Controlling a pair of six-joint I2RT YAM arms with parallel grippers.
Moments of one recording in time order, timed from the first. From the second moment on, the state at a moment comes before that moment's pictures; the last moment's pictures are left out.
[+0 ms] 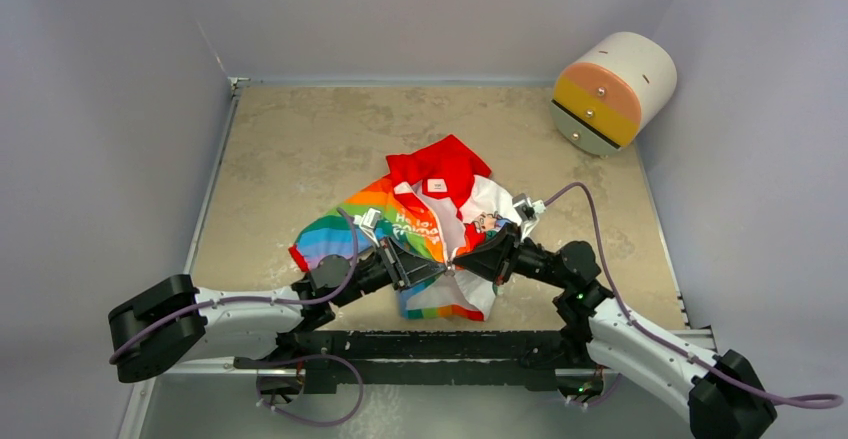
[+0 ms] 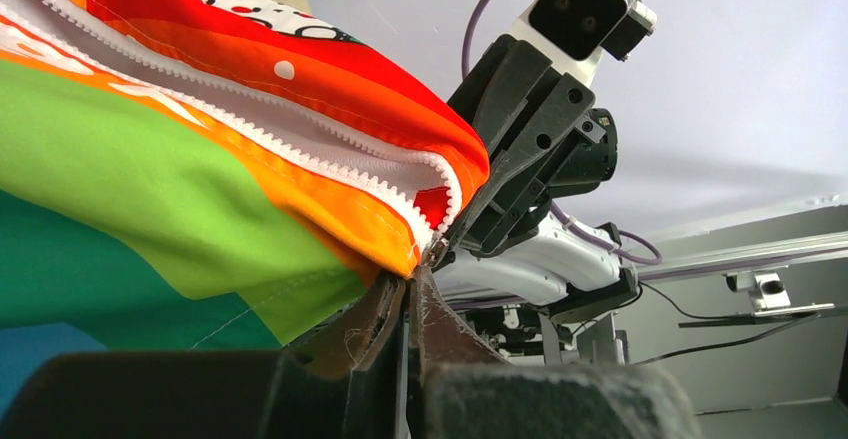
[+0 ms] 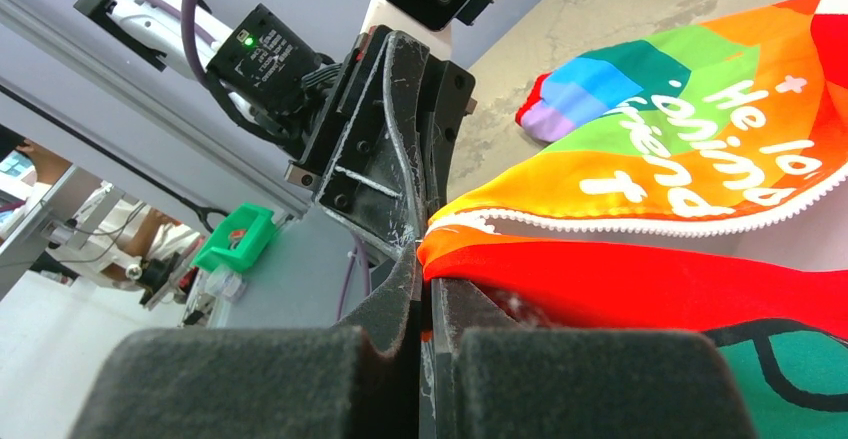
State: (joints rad) left arm -1.08 1.09 0.19 0.95 0.01 -1.32; right arm 0.65 0.70 0.14 0.72 -0.59 0.83
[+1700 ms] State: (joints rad) left arm -1.08 1.09 0.21 0.87 0.08 -1.17; right arm 0.66 0.71 0.15 0.60 -0.48 0.93
